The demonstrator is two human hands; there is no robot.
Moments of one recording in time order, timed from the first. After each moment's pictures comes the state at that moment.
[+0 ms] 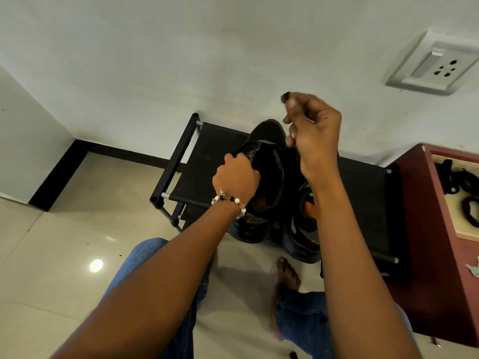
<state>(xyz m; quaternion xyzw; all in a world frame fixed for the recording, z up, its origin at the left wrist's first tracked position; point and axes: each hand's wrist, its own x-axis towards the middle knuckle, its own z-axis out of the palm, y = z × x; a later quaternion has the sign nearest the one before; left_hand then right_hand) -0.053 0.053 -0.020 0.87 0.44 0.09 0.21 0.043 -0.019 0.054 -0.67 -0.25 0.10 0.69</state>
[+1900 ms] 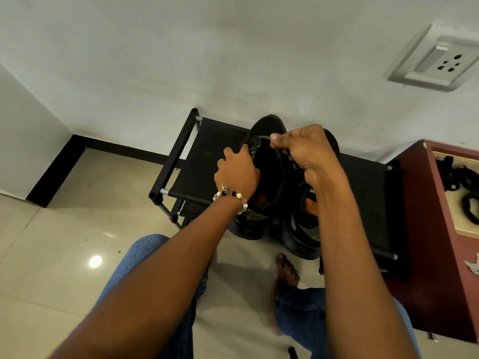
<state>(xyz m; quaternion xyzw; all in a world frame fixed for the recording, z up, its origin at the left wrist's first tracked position) -0.049 0.052 -0.021 0.87 0.43 0.05 0.24 0.042 -0.027 0.045 -0.81 -0.16 0.27 0.50</state>
